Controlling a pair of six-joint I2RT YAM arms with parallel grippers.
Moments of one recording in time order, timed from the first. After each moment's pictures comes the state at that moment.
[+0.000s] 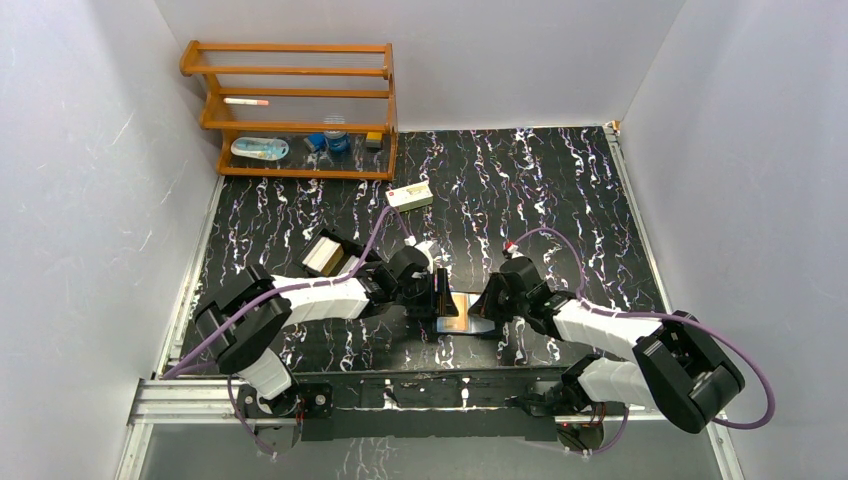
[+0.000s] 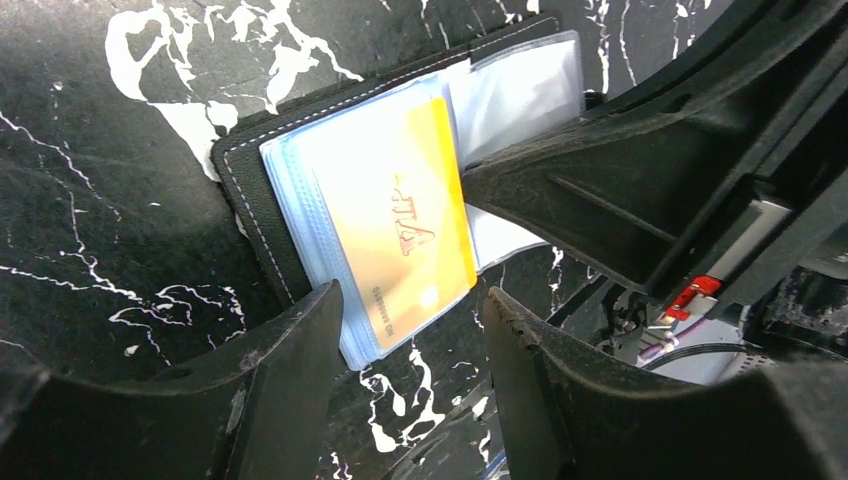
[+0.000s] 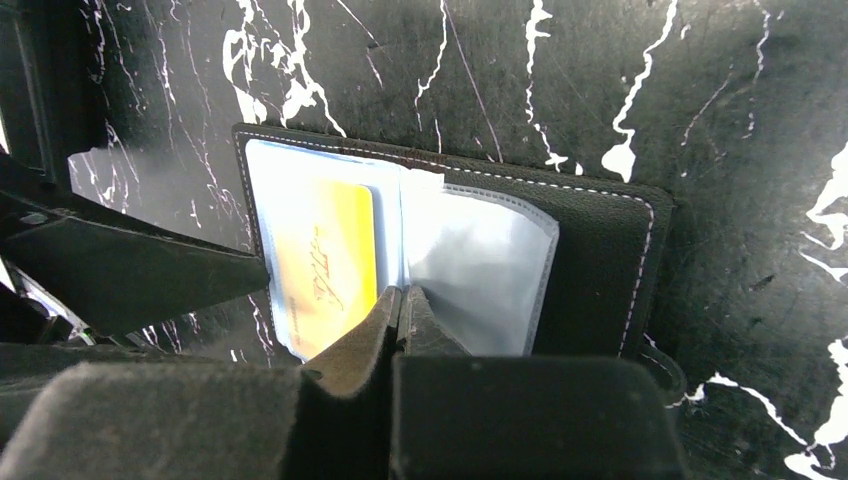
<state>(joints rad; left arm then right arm) -0.94 1.59 0.76 0.05 0.18 -0.84 0.67 1.20 0.36 0.02 -0.13 0.87</state>
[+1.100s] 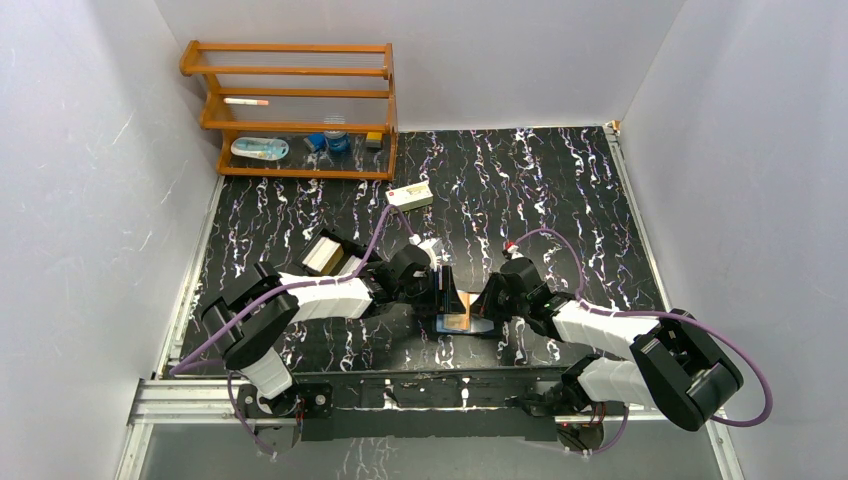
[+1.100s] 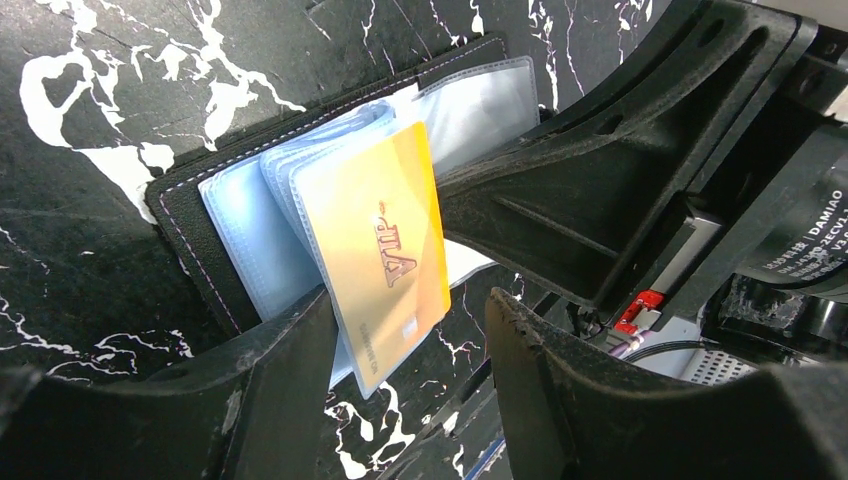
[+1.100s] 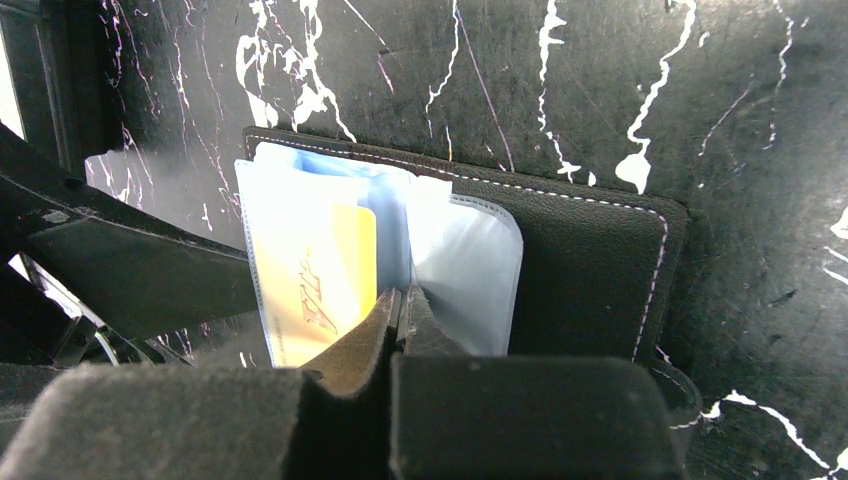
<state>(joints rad) -0.94 1.63 0.76 0.15 0.23 -0.87 0.67 1.21 0.33 0.09 -0.14 0.89</state>
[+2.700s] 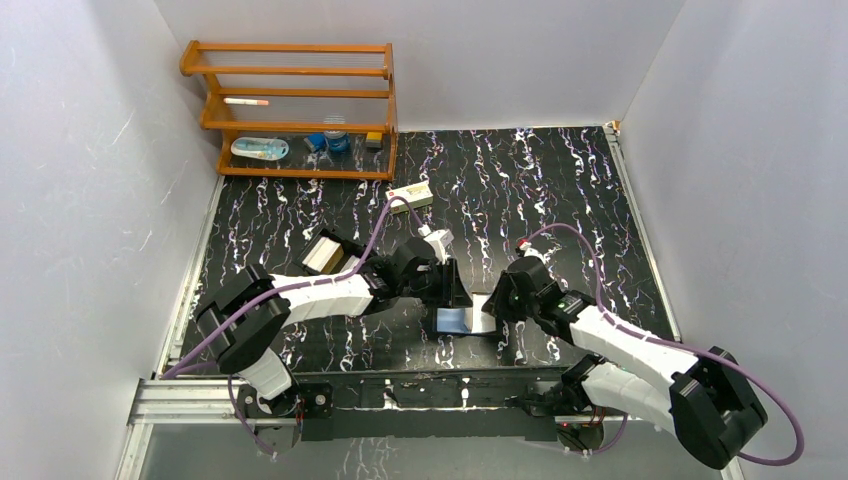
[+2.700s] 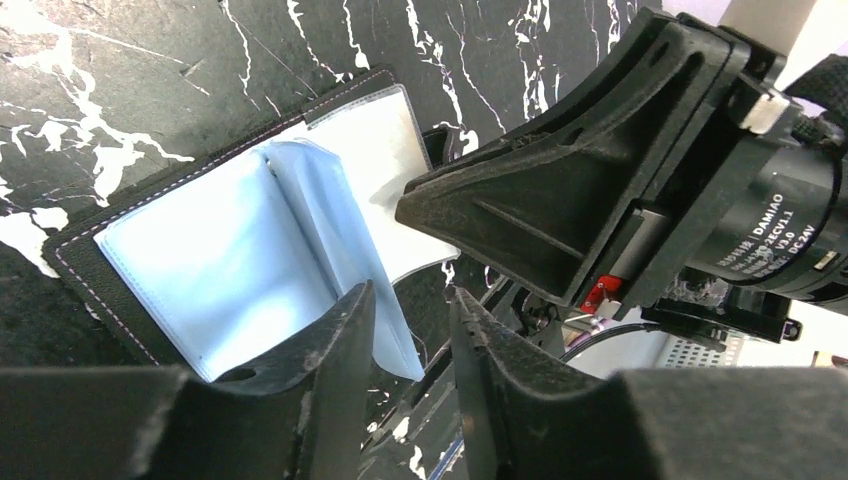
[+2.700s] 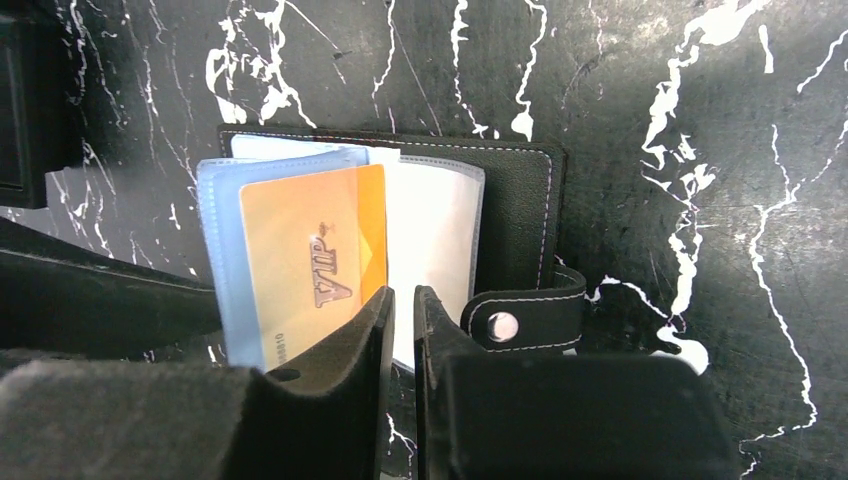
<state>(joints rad) -0.96 1.60 0.83 0.15 0.25 -0.84 0.67 1.00 0.40 -0.25 0.00 0.84</state>
